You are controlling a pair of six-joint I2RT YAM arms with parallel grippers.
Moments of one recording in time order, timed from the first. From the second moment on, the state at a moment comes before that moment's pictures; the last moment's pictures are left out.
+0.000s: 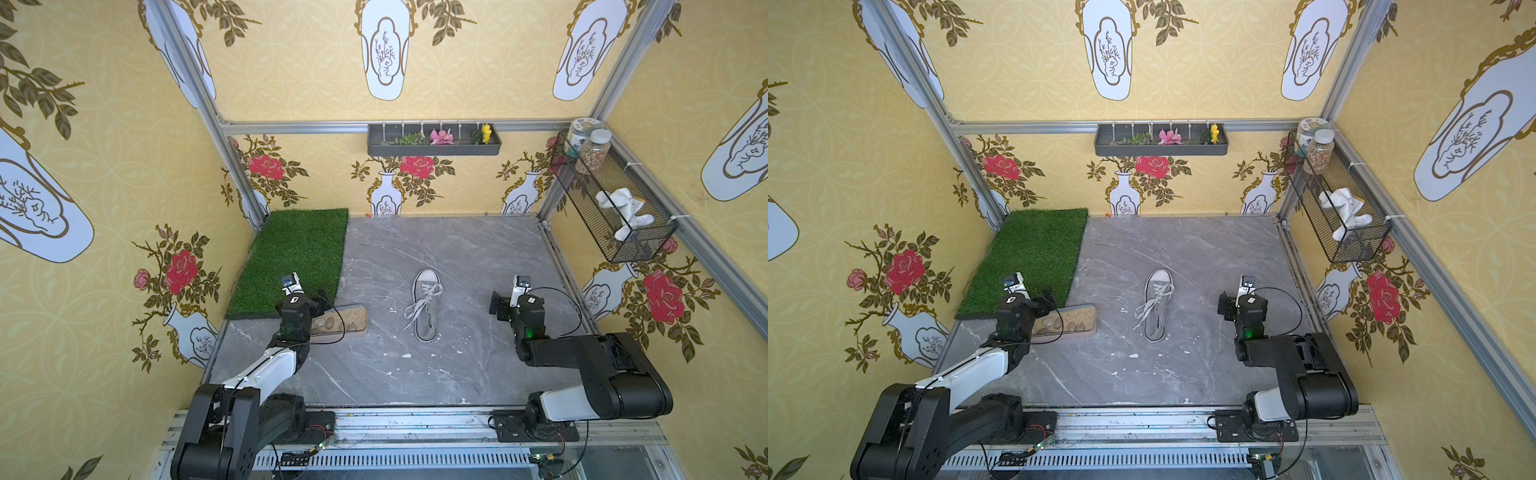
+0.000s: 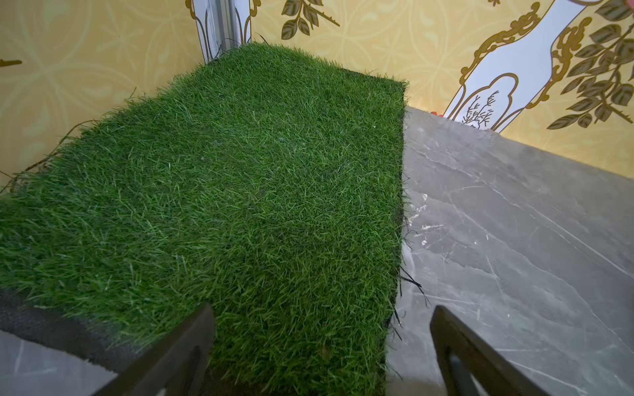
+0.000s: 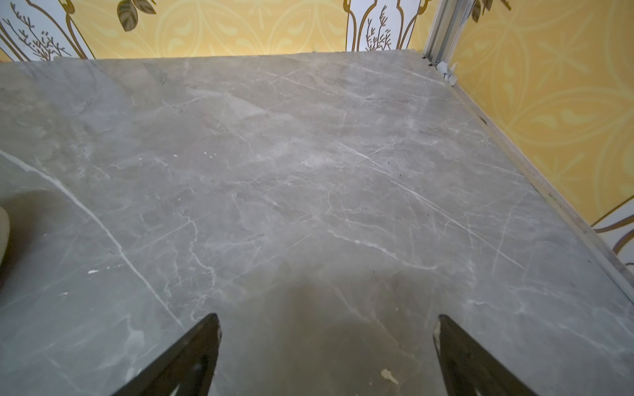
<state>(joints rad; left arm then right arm) -0.11 1.14 0.28 0.44 -0.24 -0.31 0.04 1.43 0.23 0.76 0.18 0.05</state>
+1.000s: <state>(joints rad) 0.06 1.28 0.21 0.72 -0.14 -0.25 0.04 1.43 0.23 0.78 0.19 0.05</state>
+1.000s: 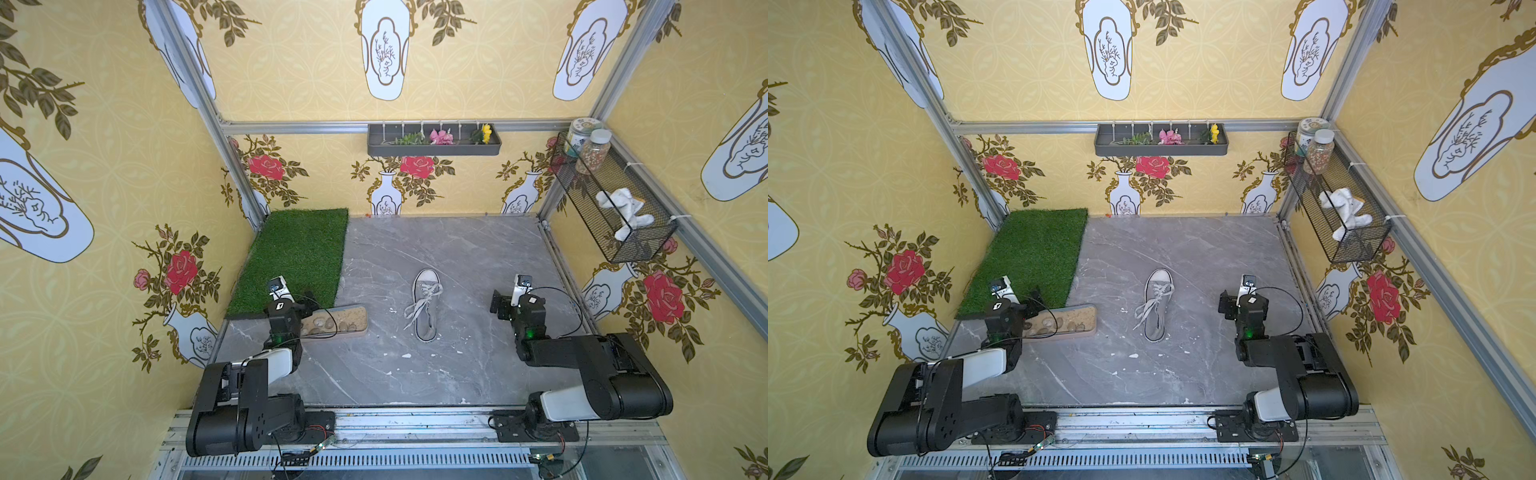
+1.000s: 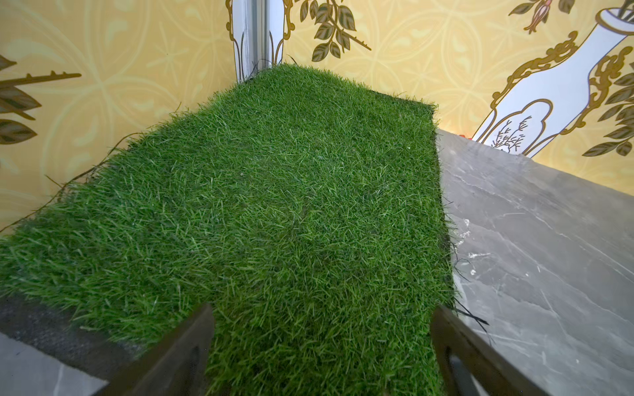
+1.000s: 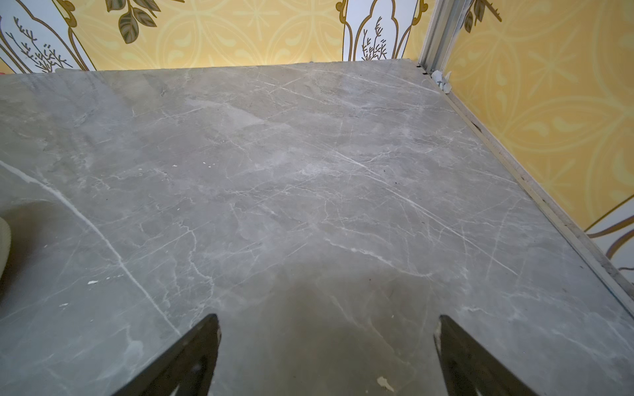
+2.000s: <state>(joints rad) 0.06 1.29 0.21 0.73 -0.13 -0.25 0.04 1.43 0.23 0.78 0.19 0.05</state>
